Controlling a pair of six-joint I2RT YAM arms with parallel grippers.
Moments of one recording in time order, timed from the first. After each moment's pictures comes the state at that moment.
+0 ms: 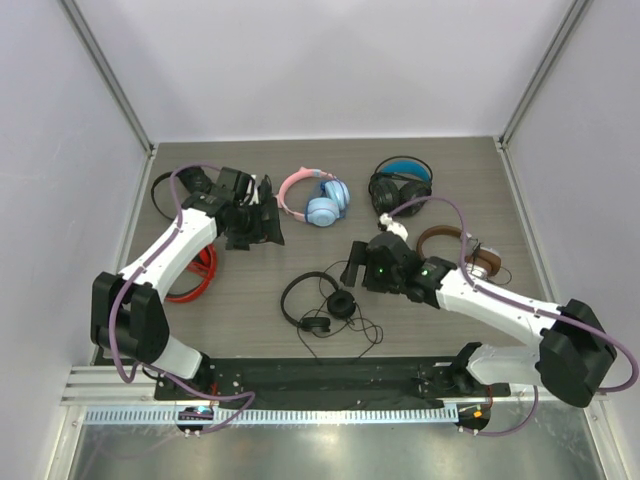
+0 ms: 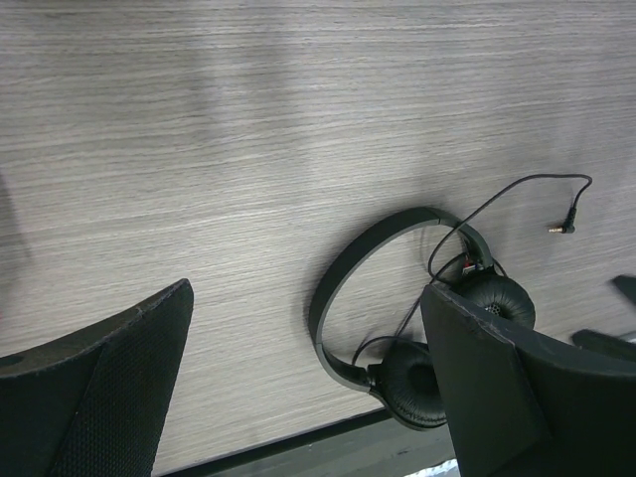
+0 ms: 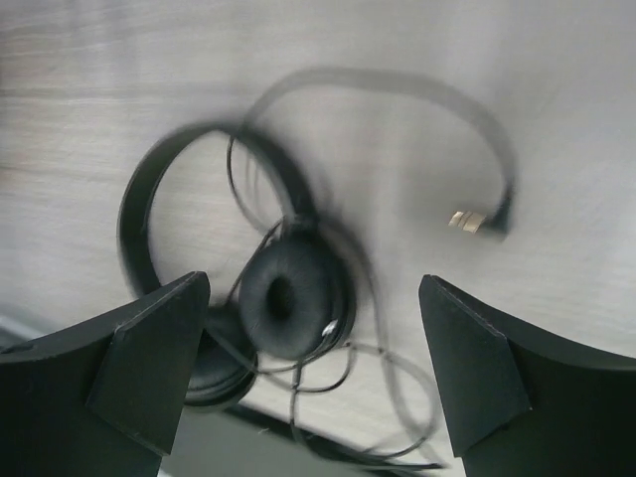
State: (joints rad) left arm -0.33 1.50 1.21 -0.76 0.16 -0.43; right arm 0.79 1.23 0.79 -0.38 0.16 0.79
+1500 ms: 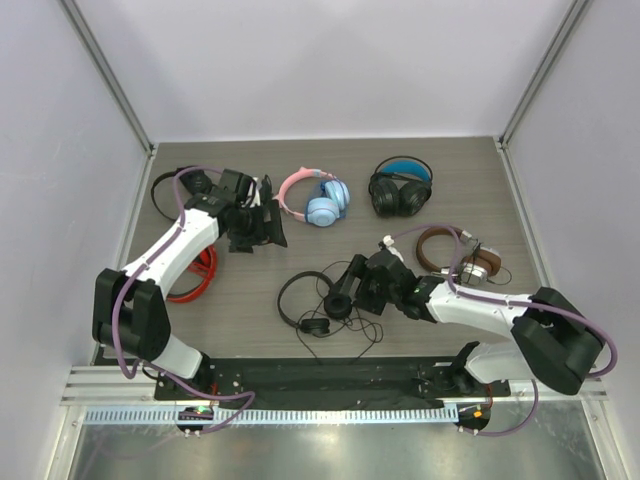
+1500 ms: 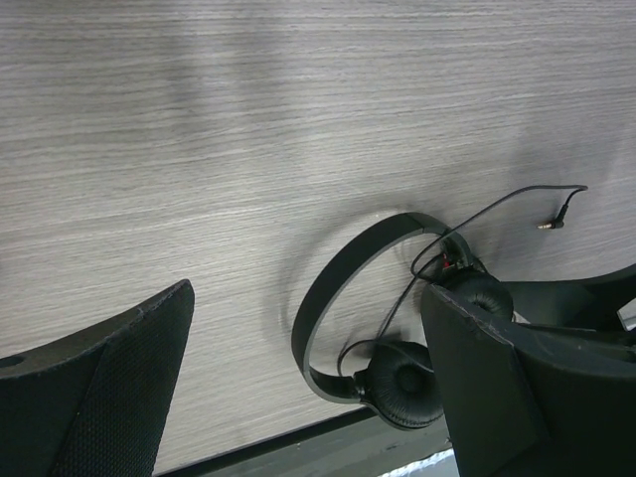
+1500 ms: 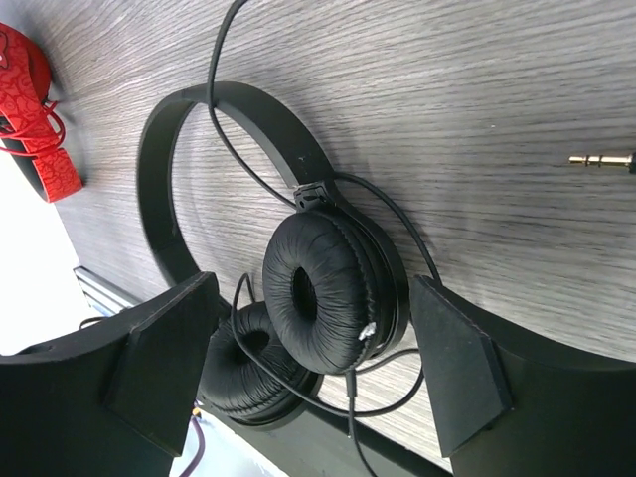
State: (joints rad) left arm -0.33 1.52 1.19 -0.74 0.20 -0.45; right arm 0.81 1.30 0.53 0.01 -0.02 1.18
